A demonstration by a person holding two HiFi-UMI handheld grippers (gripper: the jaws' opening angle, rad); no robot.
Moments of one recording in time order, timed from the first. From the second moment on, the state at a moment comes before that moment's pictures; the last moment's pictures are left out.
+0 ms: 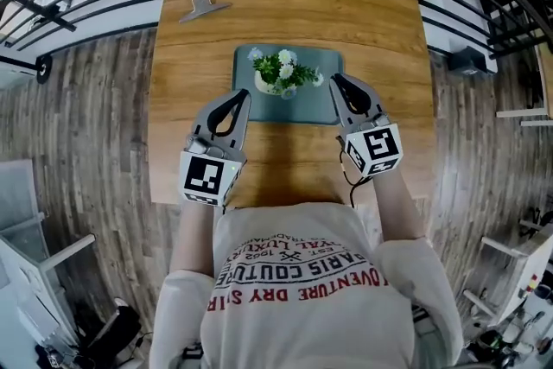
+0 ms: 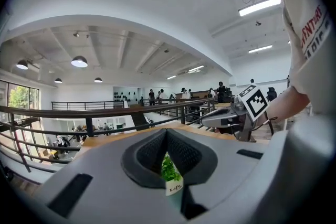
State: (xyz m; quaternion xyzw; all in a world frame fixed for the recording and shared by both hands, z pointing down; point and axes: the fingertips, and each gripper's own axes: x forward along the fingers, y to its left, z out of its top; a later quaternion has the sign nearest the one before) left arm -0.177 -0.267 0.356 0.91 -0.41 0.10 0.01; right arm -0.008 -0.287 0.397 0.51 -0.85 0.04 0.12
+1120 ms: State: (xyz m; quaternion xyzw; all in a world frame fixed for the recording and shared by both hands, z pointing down) left arm -0.214 -0.248 0.314 0.91 -0.42 0.07 -0.01; right arm -0.030 -0.244 0.319 0.56 -0.82 0.00 0.07
